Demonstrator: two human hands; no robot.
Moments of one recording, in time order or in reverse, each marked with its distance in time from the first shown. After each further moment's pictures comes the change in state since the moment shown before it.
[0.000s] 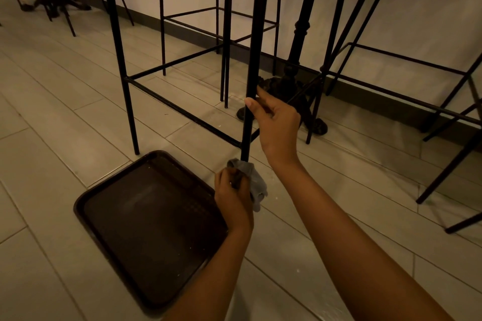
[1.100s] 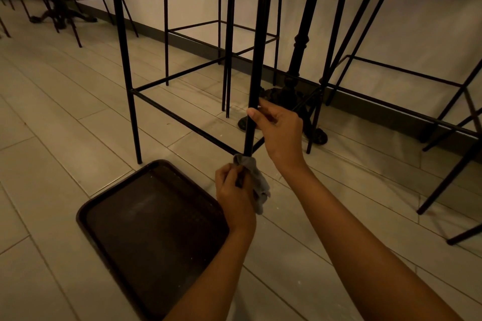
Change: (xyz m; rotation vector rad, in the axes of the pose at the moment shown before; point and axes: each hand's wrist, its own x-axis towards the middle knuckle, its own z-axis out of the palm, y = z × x) left_hand 0.014 0.017 0.004 -0.052 -0.001 0.087; right_hand 0.011 -0.010 -0.007 -0.048 -0.078 -0.031
